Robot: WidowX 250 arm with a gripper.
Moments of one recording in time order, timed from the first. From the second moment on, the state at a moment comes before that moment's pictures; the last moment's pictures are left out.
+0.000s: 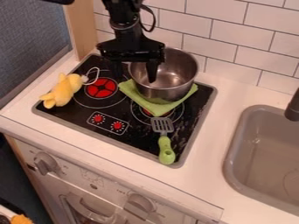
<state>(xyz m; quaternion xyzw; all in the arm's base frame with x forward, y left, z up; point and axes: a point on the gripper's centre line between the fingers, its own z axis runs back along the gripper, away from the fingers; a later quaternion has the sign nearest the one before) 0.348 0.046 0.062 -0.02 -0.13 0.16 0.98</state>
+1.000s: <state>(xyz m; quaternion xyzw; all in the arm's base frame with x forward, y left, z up) 0.354 0.032 0.039 0.01 -0.11 0.14 0.98</state>
